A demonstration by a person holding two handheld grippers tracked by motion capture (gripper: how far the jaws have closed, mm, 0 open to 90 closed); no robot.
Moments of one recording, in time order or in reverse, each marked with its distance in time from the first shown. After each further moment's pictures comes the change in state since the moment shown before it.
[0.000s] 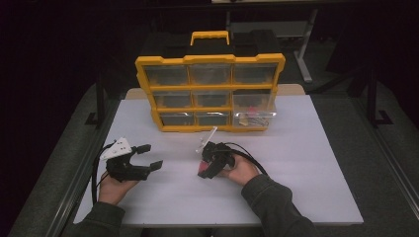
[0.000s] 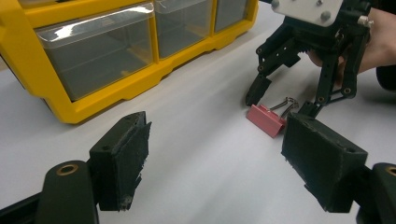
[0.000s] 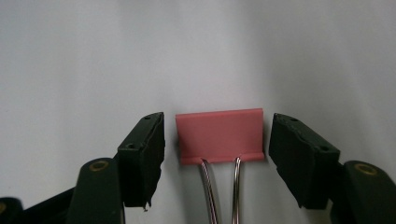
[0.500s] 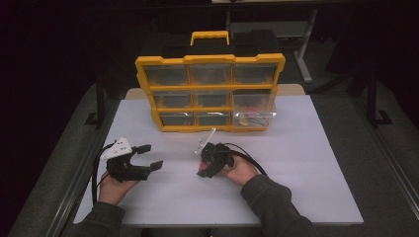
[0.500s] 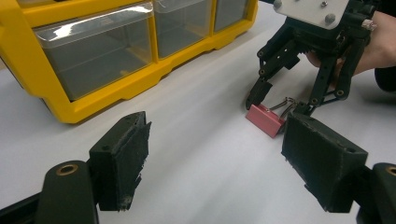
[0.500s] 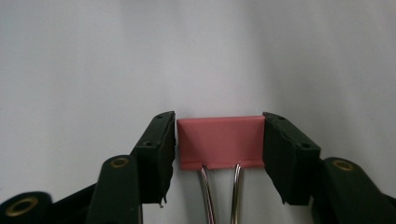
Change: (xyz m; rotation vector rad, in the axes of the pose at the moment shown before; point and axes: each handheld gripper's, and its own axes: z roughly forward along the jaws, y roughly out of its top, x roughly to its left) left arm 0.000 0.000 0.001 0.004 -0.002 0.005; right arm 0.002 0.002 0.001 -0.007 -0.015 -0.039
